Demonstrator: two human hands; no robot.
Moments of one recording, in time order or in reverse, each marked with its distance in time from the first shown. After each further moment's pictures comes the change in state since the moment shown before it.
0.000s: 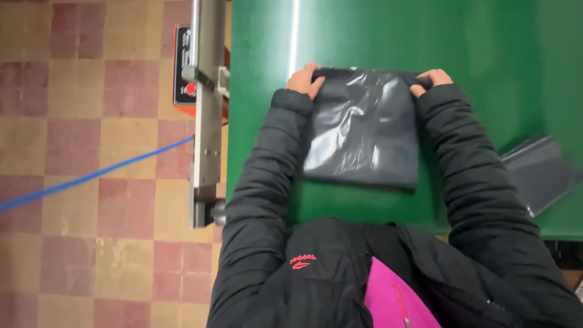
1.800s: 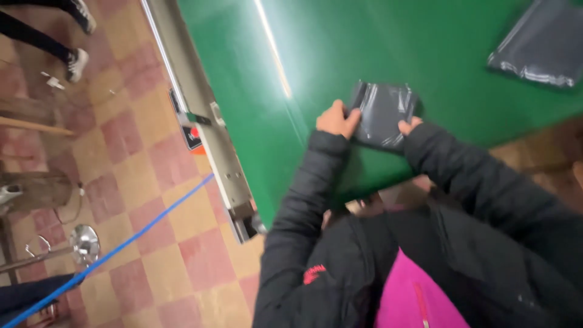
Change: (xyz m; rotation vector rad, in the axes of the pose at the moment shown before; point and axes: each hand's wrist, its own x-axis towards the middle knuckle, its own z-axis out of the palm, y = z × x) left_hand -0.160 0.155 0.028 0.098 -0.242 0.020; right_hand -0.256 -0.040 0.093 0.618 -0.167 0.540
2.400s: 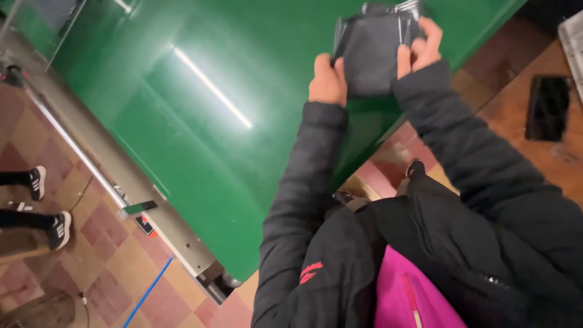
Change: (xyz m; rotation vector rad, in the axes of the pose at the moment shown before) left_hand 0.079 0.236 0.111 -0.253 0.053 0.183; right_hand -0.069 -0.044 -0.213 -0.182 0.967 -0.404
